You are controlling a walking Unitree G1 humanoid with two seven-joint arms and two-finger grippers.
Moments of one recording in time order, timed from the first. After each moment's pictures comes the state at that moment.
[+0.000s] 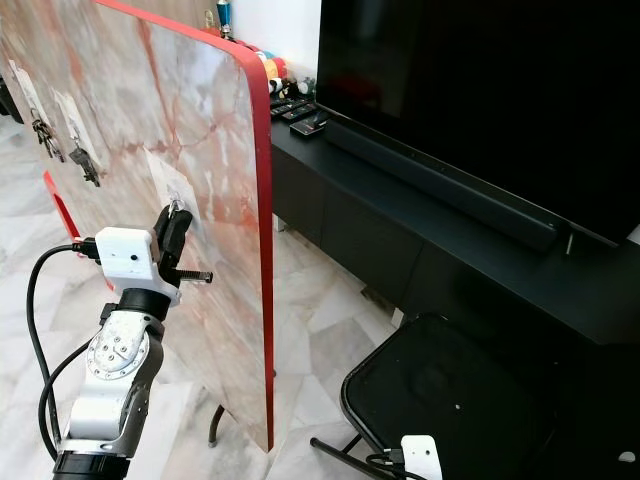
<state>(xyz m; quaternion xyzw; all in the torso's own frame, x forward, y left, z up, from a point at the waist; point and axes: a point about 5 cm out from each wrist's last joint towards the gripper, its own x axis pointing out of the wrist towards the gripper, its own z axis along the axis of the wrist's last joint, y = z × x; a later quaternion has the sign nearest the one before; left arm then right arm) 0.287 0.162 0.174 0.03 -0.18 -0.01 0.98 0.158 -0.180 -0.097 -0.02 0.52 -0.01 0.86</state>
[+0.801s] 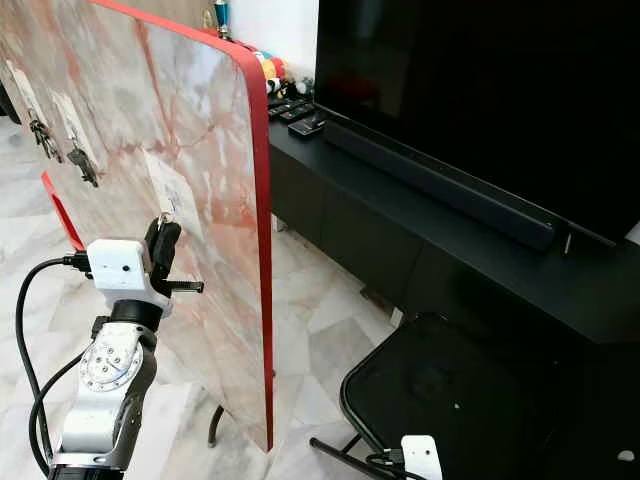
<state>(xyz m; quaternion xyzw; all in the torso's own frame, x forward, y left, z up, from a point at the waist) 0.282 0.168 0.169 0.03 -0.17 0.01 0.98 0.158 -0.180 -0.097 -0.02 0.52 -0.01 0.86</state>
